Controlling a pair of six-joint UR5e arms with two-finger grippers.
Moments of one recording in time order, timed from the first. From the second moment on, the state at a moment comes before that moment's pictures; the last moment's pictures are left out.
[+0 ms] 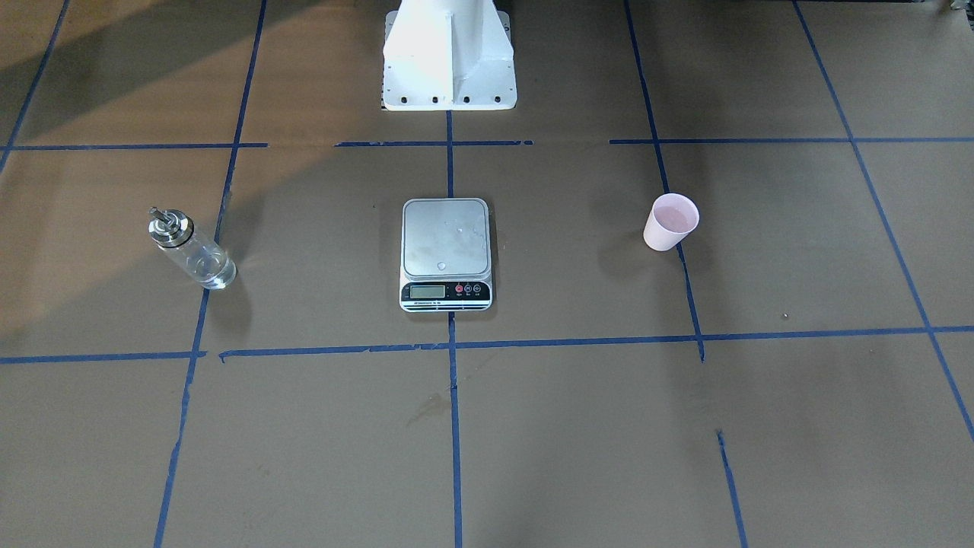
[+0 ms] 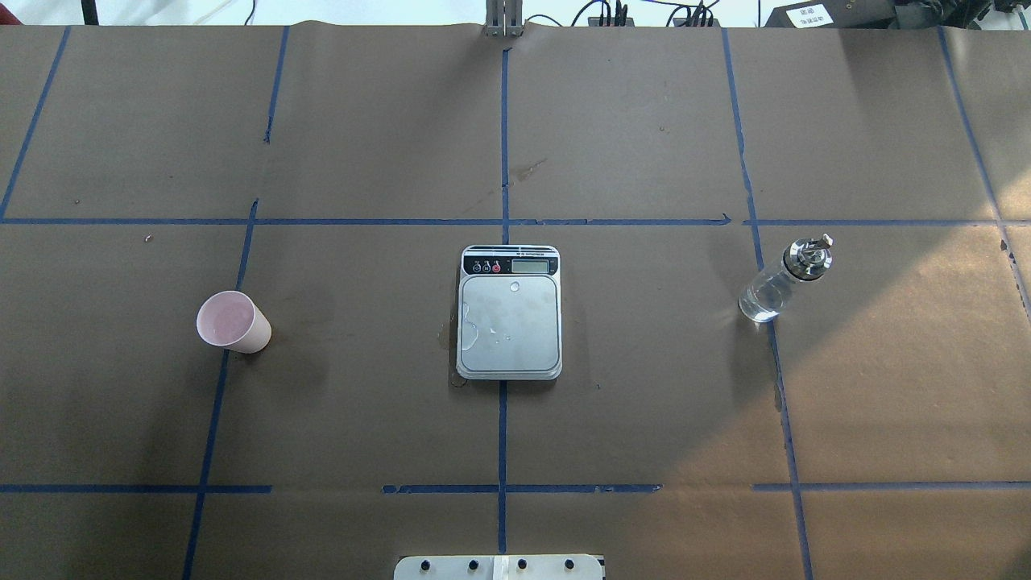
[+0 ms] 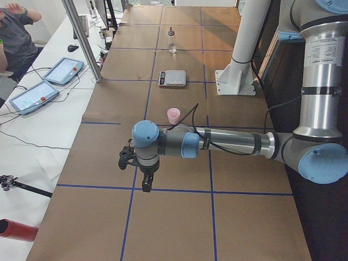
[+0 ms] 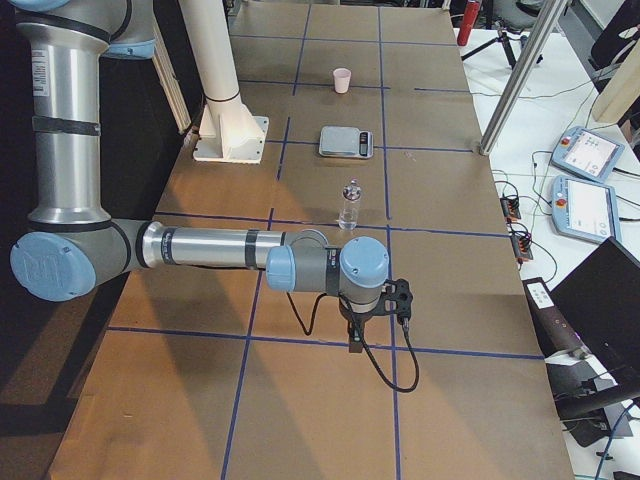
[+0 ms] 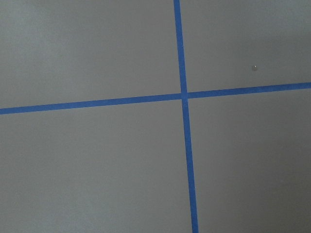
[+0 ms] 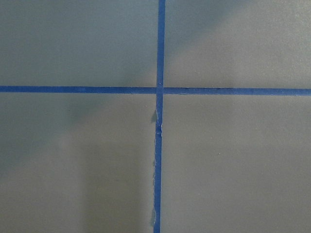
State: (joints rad) left arm -1.56 -1.53 -1.68 -1.58 -2.31 0.02; right arm 1.60 -1.62 1.64 -1.57 2.39 -0.01
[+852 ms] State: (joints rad) left arm -1.55 -1.58 -1.77 -1.82 -2.34 -0.02; right arm 1.61 -1.63 1.69 -1.57 2.39 -0.01
